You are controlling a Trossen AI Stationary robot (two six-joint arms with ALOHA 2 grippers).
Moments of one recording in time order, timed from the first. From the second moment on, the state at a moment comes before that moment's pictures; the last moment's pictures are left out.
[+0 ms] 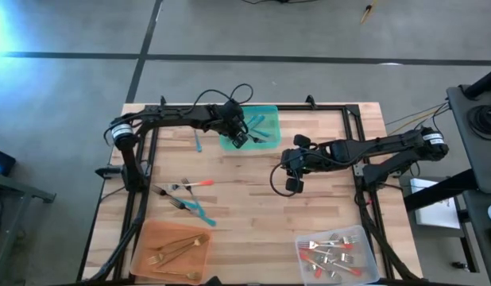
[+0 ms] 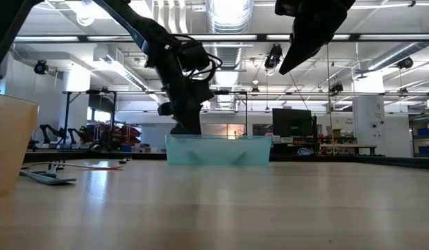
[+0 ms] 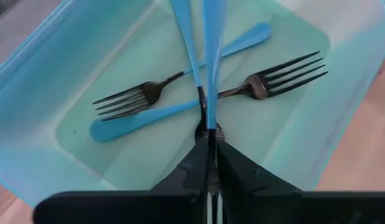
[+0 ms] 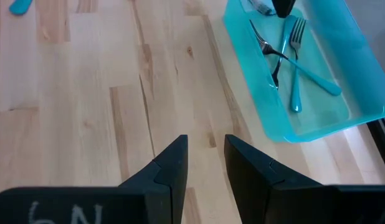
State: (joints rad) left arm 0.46 1.84 1.27 -0.44 -0.07 -0.18; right arm 0.08 1.34 1.09 -0.68 0.28 0.15
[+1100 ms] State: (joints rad) left arm 0.60 1.43 0.92 -0.63 -0.30 -0.48; right arm 0.08 1.34 1.09 -0.67 0.28 0.10
